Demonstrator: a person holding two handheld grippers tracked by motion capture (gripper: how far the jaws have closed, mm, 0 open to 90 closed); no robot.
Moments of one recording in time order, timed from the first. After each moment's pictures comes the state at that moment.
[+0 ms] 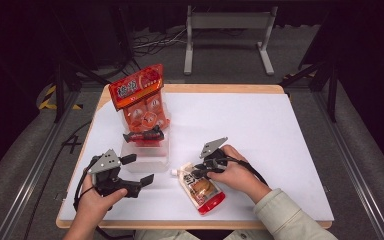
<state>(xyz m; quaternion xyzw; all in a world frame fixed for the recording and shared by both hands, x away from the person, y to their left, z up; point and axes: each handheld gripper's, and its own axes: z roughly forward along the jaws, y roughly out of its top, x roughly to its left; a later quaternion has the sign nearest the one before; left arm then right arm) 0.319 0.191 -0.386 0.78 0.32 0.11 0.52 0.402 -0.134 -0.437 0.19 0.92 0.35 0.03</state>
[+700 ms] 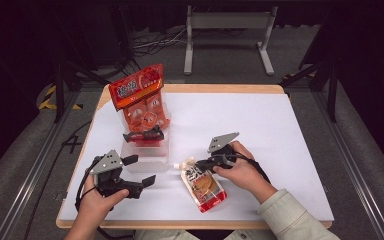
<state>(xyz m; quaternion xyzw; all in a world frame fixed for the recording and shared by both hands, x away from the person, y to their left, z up) 0.319 0.187 -0.387 0.78 0.32 0.10 0.52 0.397 -0.151 -0.408 0.19 0.90 0.40 0.04</state>
